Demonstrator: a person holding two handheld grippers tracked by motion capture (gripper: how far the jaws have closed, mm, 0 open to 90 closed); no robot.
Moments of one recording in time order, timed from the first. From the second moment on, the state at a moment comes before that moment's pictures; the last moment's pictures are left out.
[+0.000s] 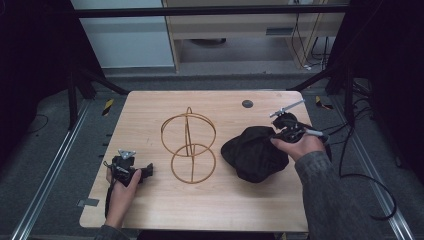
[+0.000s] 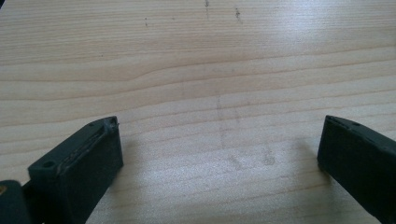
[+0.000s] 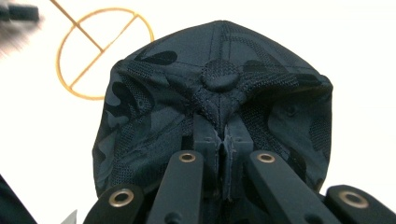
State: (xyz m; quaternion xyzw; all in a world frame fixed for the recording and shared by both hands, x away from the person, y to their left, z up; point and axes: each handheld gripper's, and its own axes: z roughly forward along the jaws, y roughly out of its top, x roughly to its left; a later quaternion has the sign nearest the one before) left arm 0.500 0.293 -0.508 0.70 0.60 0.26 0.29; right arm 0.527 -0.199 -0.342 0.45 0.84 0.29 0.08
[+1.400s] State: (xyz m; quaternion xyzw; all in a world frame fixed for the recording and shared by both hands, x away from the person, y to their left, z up) left arm 0.500 0.293 -0.508 0.70 0.60 0.26 0.29; right arm 0.550 -0.155 -0.173 0.42 0.79 0.42 0.15
